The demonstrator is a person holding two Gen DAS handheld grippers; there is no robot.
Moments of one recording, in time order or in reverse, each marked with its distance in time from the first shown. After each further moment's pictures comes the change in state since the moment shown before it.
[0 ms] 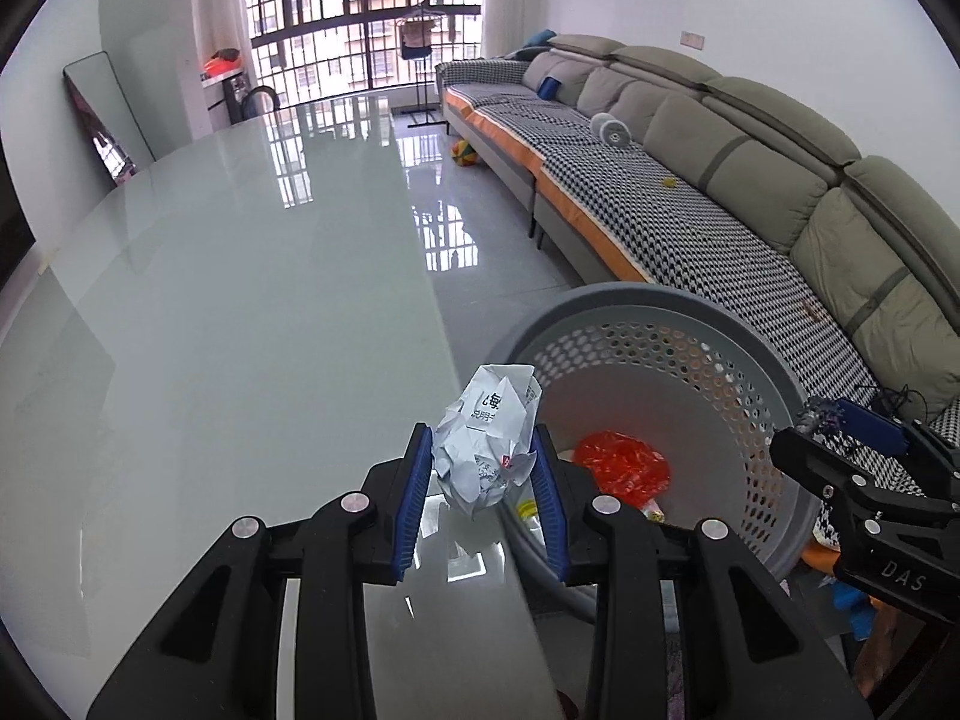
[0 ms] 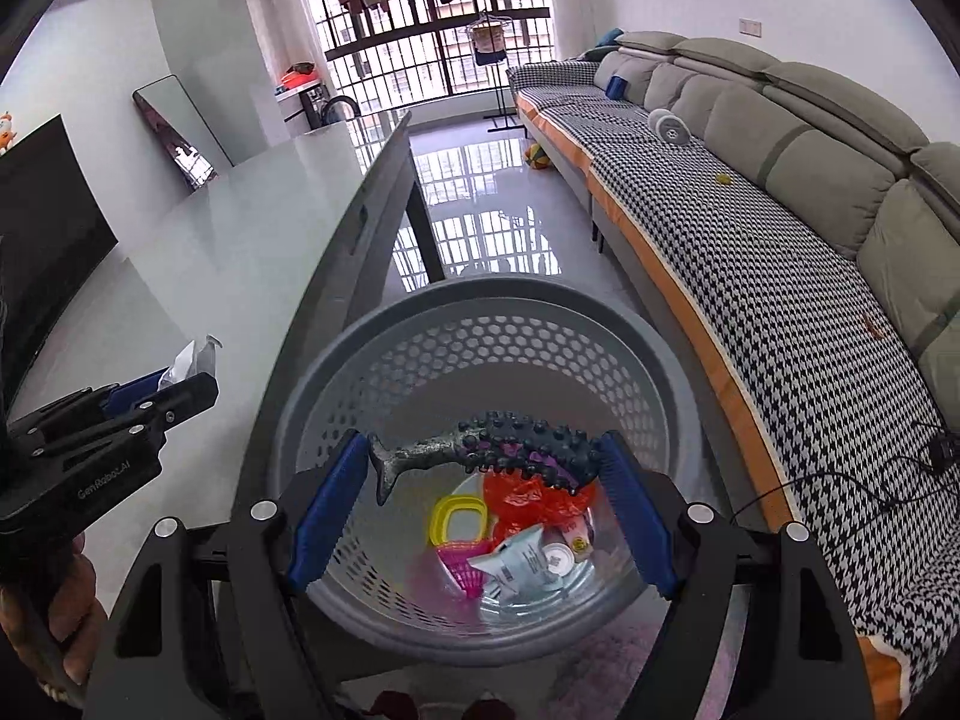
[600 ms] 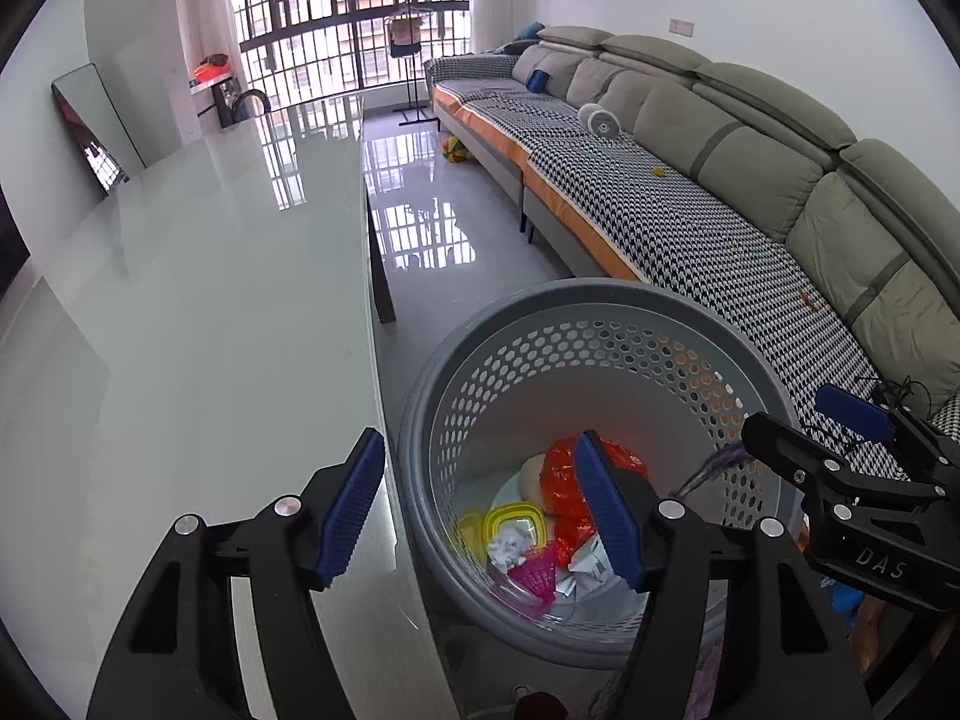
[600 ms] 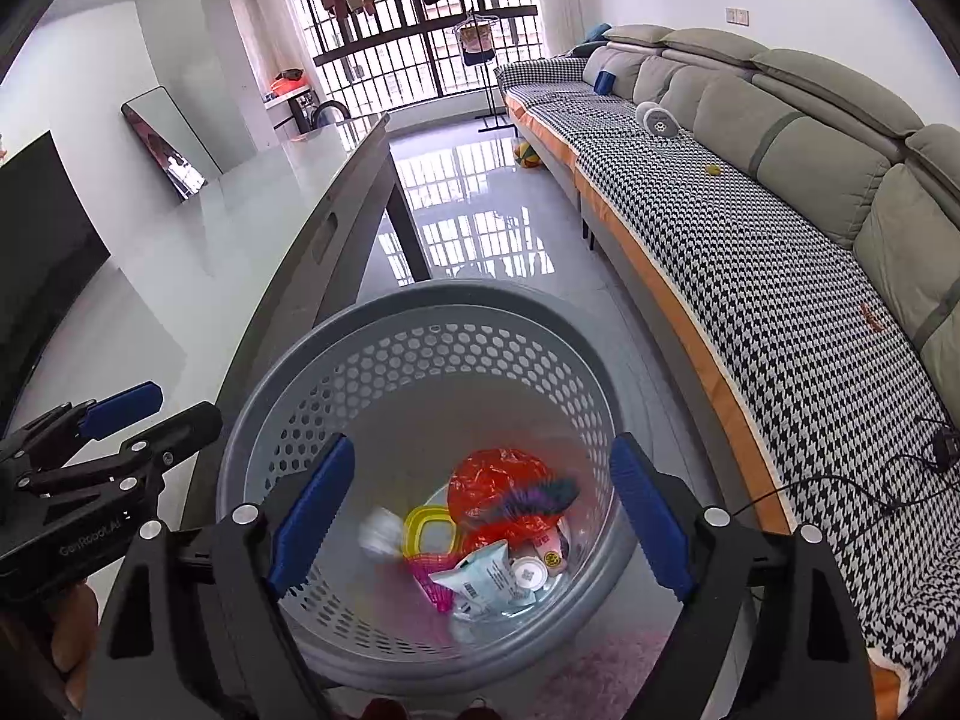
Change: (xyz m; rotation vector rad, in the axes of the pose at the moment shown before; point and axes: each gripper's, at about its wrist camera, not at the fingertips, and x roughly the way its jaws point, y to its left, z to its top) left arm 0.011 -0.038 0.001 0.017 0.006 0.018; right arm 0.019 -0.036 0.007 0.022 -0.002 0.011
